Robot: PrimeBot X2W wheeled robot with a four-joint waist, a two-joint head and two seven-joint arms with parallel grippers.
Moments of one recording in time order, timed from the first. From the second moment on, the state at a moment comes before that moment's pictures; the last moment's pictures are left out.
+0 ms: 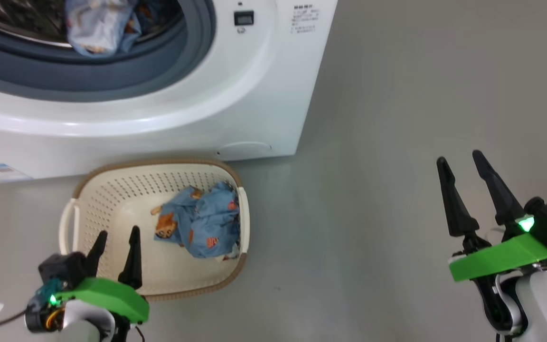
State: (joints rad) left arm -0.37 0.12 -0.08 0.74 -0.39 -0.13 -0.26; right arm -0.21 -0.23 0.14 0.16 0.44 0.13 -0.25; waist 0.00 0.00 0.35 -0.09
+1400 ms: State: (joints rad) left arm -0.89 0.37 -0.82 1.02 -0.94 -0.13 -0.08; right arm -0.44 -0.15 0.17 0.11 0.43 0.13 -0.25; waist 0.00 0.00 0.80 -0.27
